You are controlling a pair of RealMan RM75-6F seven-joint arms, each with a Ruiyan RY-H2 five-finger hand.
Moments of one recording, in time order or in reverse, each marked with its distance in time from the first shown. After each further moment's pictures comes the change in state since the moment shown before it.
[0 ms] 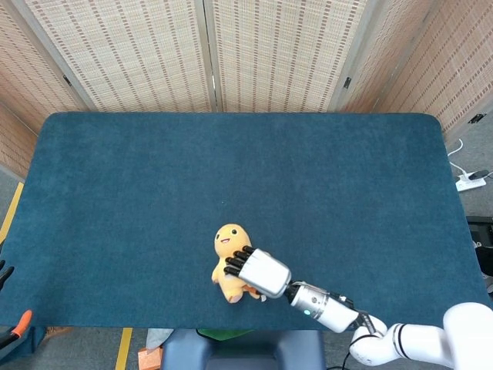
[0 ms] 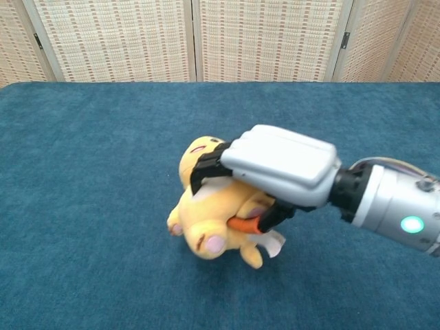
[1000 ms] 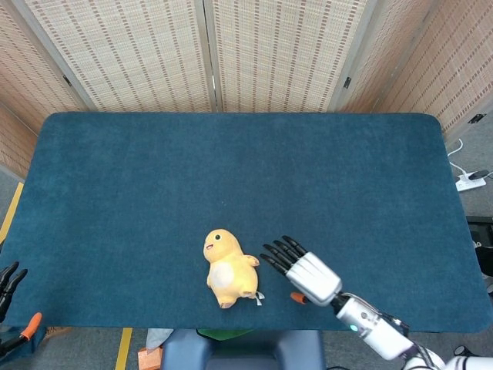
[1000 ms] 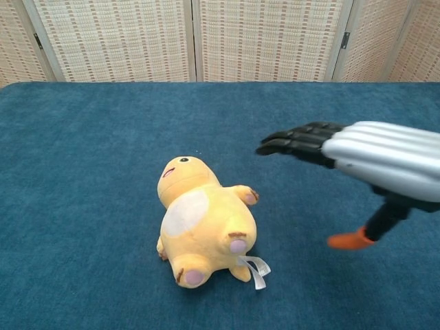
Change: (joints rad) left arm -0.015 -0.018 0.016 0.025 0.076 0.028 0.009; right arm -0.188 0.352 -0.130 -0.357 0.144 0.109 -0.122
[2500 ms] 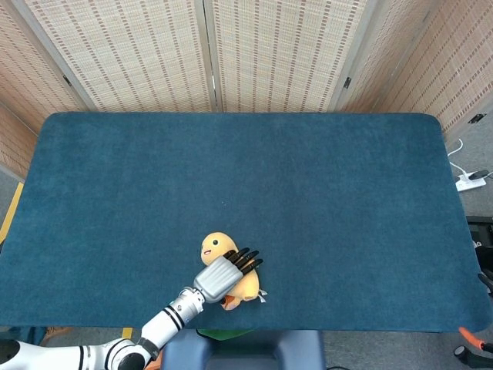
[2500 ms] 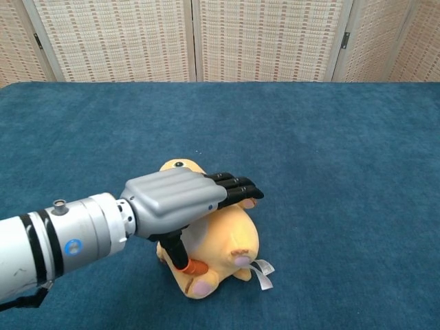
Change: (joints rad) left arm -0.736 -0.571 -0.266 -0.329 -0.538 -1.066 1.130; right arm -0.673 -0.012 -0.039 1.029 0.074 0.594 1.225
